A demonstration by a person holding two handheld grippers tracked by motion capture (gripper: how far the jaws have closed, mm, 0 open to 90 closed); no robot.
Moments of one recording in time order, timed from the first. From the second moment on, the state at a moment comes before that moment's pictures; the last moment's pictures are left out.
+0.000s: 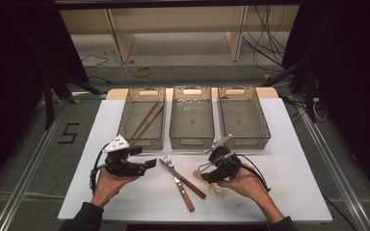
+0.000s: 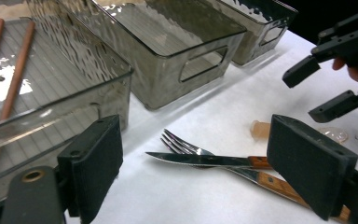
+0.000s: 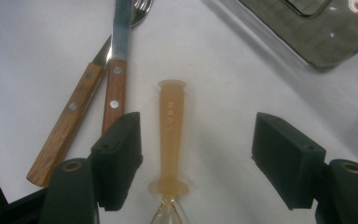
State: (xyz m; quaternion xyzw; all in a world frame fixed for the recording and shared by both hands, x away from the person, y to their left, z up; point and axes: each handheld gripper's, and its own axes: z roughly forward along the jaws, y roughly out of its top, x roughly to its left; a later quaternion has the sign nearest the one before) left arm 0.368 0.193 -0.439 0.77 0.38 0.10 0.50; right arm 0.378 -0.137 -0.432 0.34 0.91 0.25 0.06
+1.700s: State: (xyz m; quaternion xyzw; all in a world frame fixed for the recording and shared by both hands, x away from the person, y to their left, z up) left arm 0.346 0.190 -0.454 0.78 0.37 0.11 0.50; right arm 0.387 -0.105 -0.464 0.30 0.94 0.18 0.04
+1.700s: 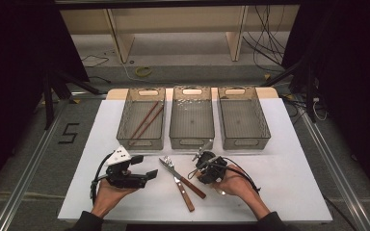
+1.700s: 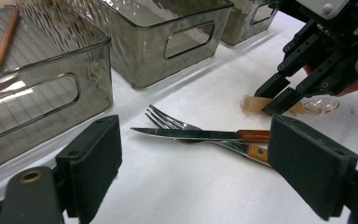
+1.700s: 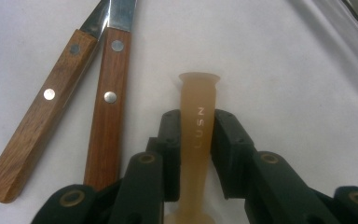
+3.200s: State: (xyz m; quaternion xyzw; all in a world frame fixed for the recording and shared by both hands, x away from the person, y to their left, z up) left arm 0.345 0.193 -0.457 0.77 0.36 0.12 0.51; right arm 0.410 -0.148 -0.413 0.35 0.87 0.34 0.04
